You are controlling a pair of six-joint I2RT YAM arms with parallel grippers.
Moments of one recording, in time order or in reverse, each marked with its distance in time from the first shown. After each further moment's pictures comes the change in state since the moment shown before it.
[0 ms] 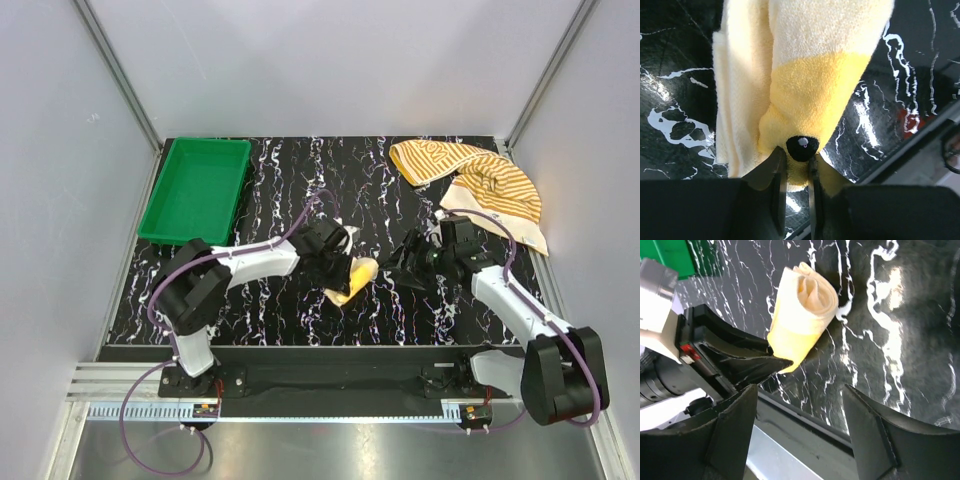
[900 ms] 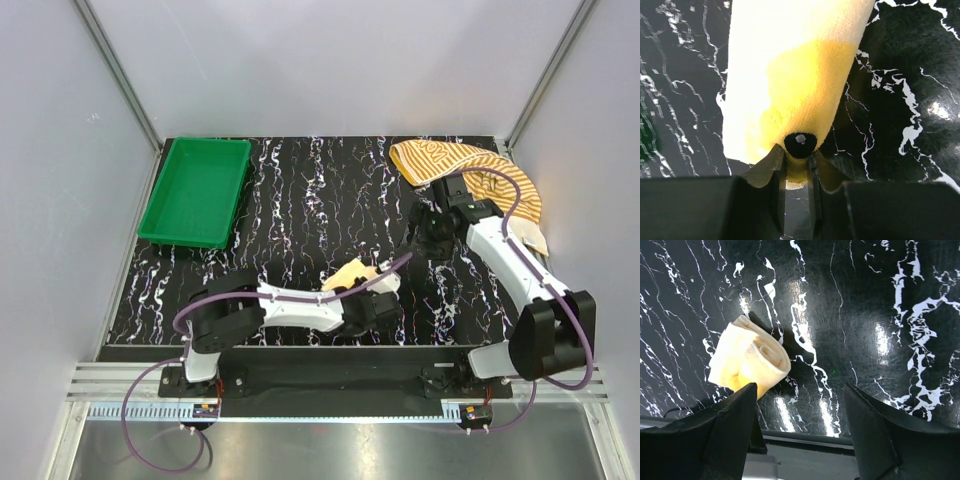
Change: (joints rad) left arm -0.461 0.141 0.086 -0.101 -0.954 0.087; right arm 0.024 0.263 0.461 -0.435 0.384 -0.189
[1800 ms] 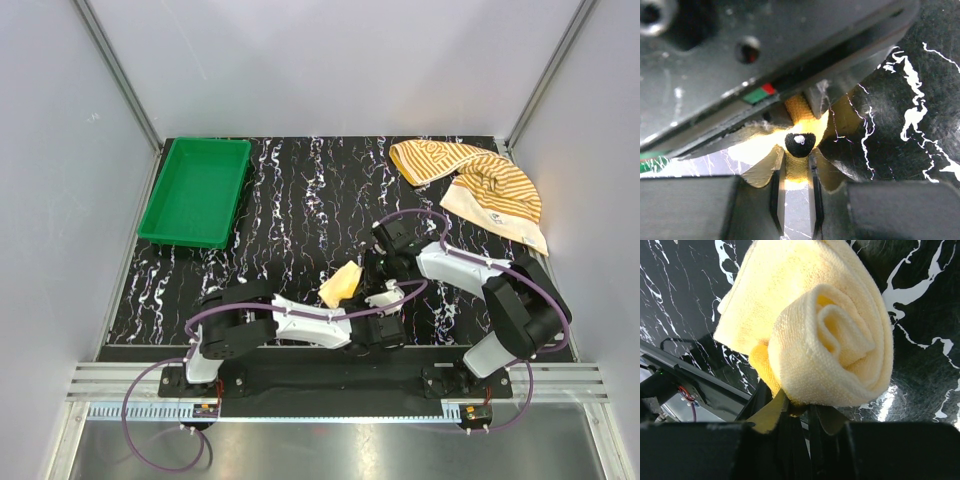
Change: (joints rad) left arm -0.079 0.048 -0.007 -0.021 -0.168 -0.018; right arm 0.352 0.141 -0.284 0.403 -0.230 0.182
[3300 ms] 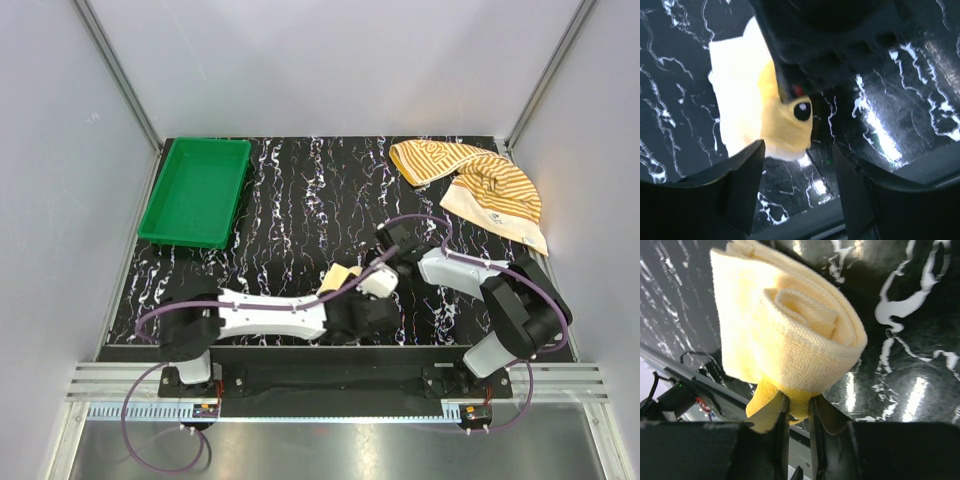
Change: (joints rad) left arm 0.040 -0.269 -0.020 -0.053 0.249 -0.171; right arm -0.011 -0.004 -0.074 0.148 0.003 0.095
